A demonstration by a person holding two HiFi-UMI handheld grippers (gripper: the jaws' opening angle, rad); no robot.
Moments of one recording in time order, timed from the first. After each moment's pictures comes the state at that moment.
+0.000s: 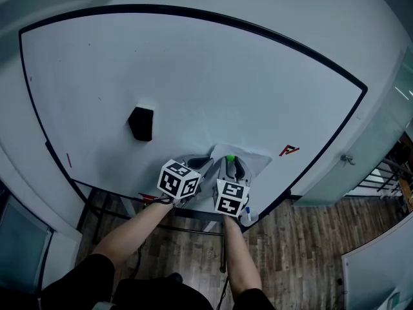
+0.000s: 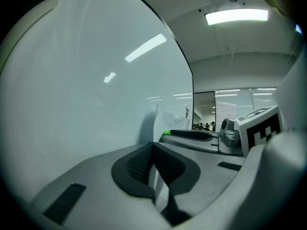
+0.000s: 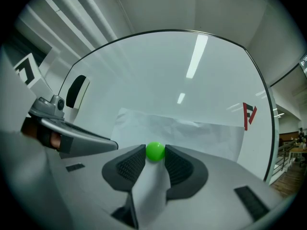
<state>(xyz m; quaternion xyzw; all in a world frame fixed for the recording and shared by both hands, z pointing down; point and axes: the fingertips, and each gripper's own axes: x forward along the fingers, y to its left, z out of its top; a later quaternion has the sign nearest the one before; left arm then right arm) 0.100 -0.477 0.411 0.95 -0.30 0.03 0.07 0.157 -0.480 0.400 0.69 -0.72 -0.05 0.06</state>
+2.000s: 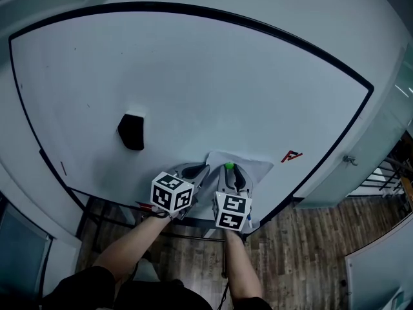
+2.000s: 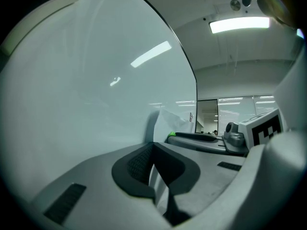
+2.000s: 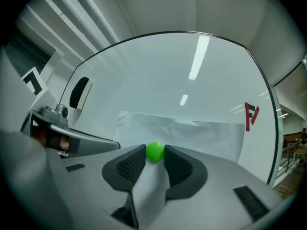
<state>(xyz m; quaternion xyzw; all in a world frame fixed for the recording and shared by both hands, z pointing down) 0.099 -0.487 0.415 0.95 -0.31 -0.02 0.09 0.160 -0.480 0.400 0.67 -0.73 -0.07 0.06</state>
